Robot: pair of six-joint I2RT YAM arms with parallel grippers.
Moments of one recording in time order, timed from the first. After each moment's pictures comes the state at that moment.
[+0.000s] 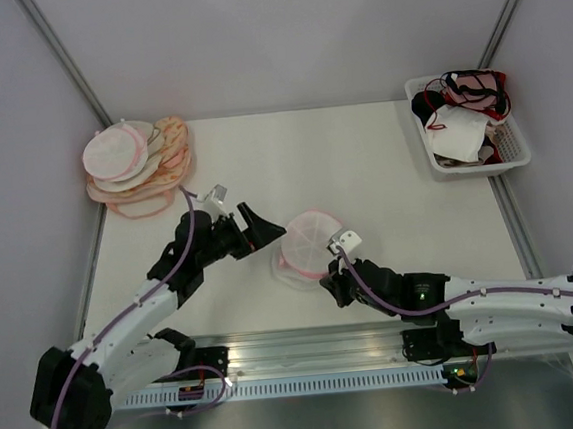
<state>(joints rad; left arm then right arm) -0.51 1.03 0.56 0.07 0.34 -0.87 1.28 0.93 0.48 -0.07 0.41 0.49</state>
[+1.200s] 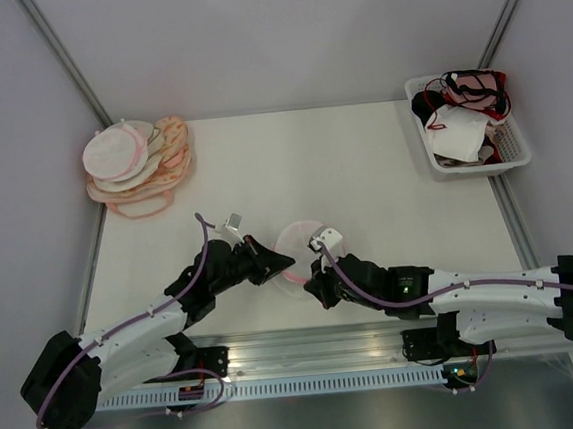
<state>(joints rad) -0.74 0.98 0.32 0.32 0.21 -1.24 1.28 1.08 0.60 -0.03 0.27 0.53</state>
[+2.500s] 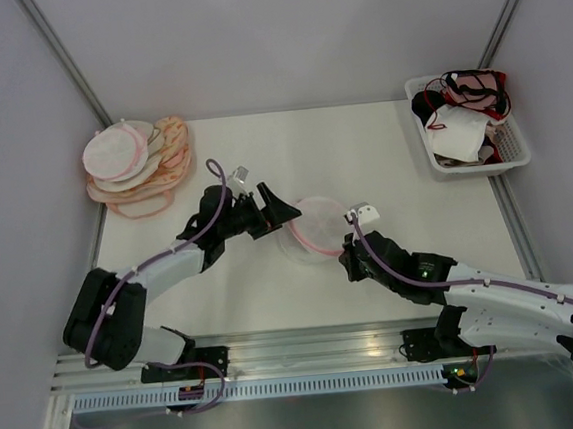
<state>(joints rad) -0.49 1.44 0.69 0.33 0.46 -0.88 1.02 0.96 0.57 -0.28 0.39 0.56</state>
